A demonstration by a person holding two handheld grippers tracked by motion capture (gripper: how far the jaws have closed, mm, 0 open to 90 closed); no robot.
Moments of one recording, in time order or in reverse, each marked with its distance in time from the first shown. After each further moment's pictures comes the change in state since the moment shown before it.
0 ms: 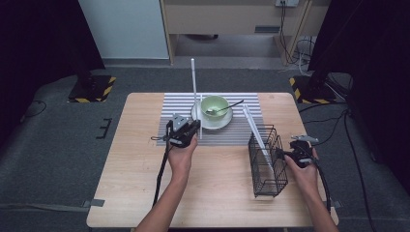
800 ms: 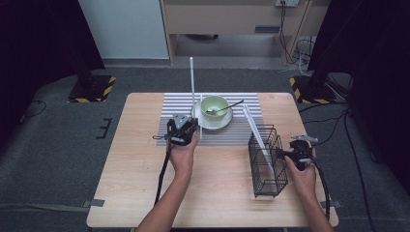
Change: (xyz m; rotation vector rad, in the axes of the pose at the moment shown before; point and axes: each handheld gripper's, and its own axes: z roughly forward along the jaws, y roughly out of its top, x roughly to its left) left arm 0.001 0.000 0.009 0.025 0.107 0.007; right arm 0.001 0.000 0.001 0.000 -0.009 0.009
